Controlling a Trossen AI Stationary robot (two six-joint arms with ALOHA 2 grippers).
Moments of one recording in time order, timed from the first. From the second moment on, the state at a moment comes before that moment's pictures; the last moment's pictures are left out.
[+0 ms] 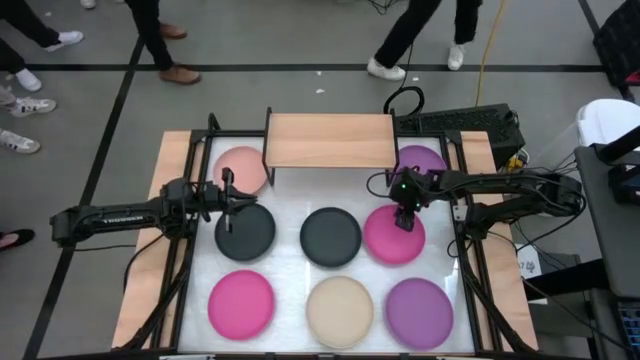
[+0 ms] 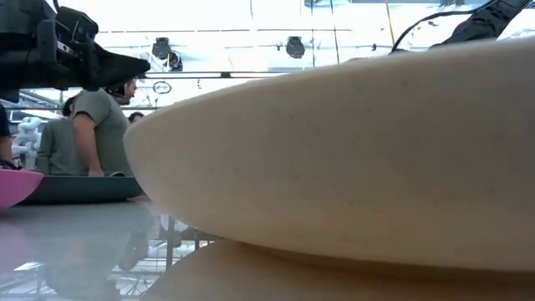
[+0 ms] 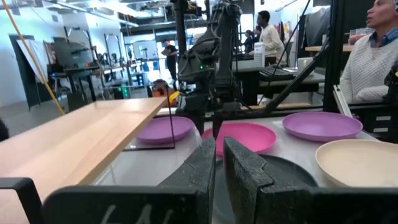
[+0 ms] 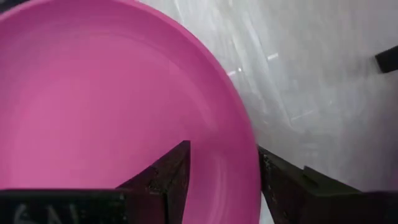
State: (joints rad) left arm 0.27 0.38 0.01 0.46 0.25 0.08; right arm -0.38 1.21 0.47 -0.46 -0.16 0.04
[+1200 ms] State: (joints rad) left arm 0.27 0.38 0.01 0.45 0.25 0.07; right arm -0.38 0.87 0.71 -0.71 -0.16 0.08
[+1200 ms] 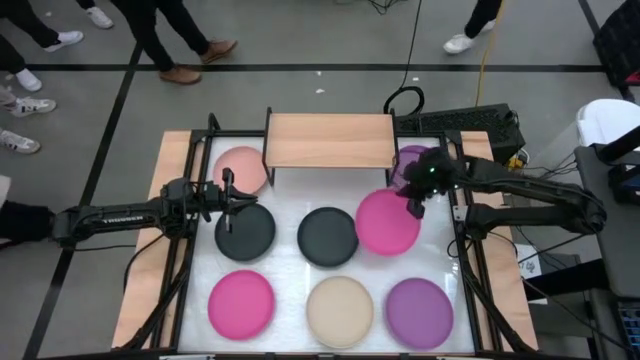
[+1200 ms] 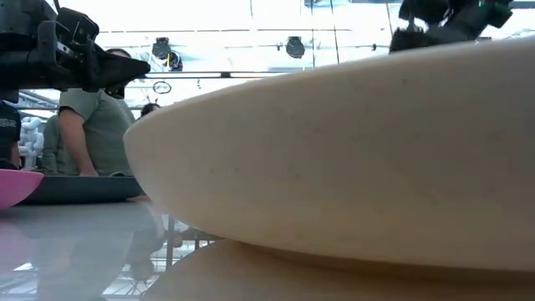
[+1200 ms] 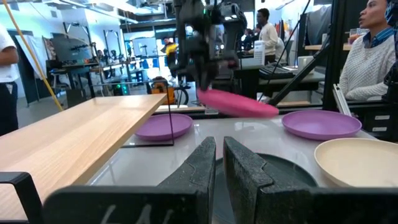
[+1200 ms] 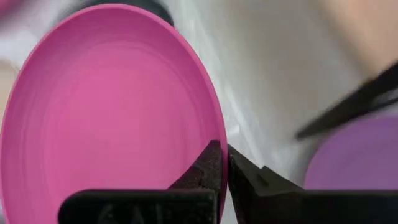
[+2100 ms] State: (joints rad) left arm 0.27 0.38 0.01 0.55 0.20 -0.03; right arm -0.81 1.37 1.08 -0.19 -0.32 0.06
